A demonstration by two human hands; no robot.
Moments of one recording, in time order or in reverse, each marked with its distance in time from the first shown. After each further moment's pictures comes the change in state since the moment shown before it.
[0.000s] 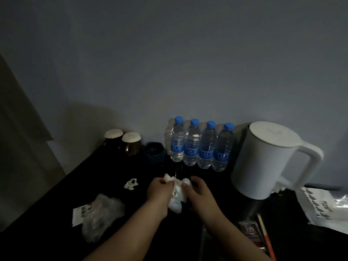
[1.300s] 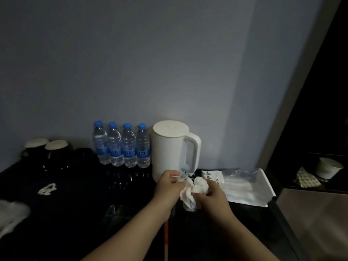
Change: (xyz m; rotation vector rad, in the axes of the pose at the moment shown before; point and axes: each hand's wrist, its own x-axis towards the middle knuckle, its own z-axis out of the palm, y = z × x) left_hand -0.193 -0.007 0.235 -0.014 -0.342 0.332; right_hand -0.127 0.031 -0.281 0.051 0.302 -0.100
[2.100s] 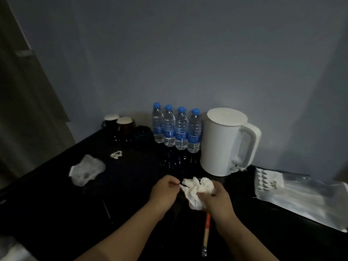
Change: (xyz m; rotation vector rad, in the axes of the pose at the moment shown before) left_hand -0.024 -0.055 -0.108 0.320 0.289 -0.114; right_hand -0.004 0.036 0.087 0.030 -0.256 0.081
